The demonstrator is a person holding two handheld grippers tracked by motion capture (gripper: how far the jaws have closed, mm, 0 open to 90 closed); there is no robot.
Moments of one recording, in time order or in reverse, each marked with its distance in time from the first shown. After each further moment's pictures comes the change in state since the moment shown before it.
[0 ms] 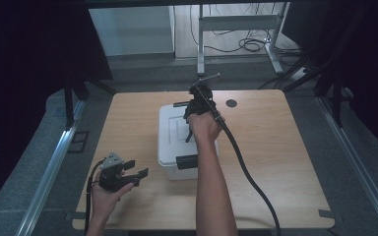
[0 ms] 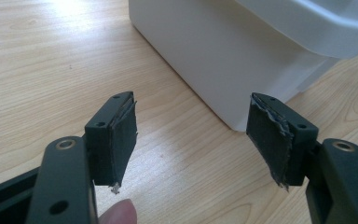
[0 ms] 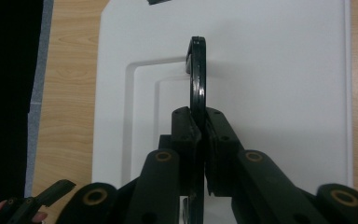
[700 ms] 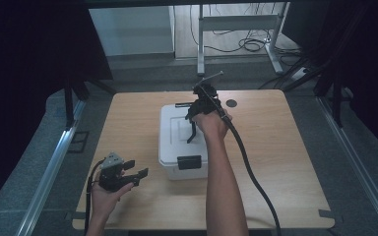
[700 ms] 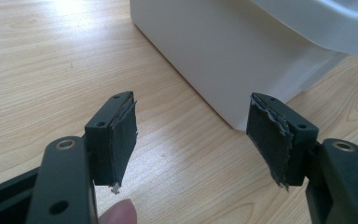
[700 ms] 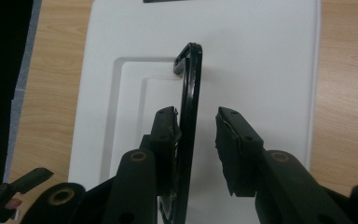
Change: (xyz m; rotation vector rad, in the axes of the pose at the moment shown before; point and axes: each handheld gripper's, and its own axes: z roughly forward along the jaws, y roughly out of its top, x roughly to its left) left arm 0.001 0.000 0.001 0.002 0.002 -0.002; right arm -0.013 0.003 -0.006 0.007 -0.023 -0.082
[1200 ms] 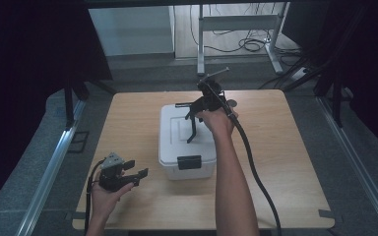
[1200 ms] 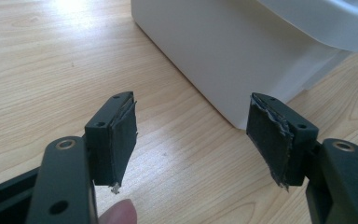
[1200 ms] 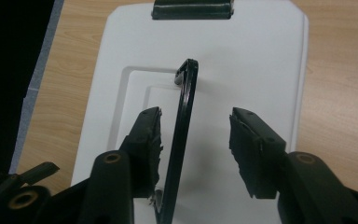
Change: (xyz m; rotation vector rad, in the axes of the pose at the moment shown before) left arm 0.001 0.000 0.000 0.004 0.003 0.002; right arm -0.010 0.003 -0.014 -0.038 0.048 -0.054
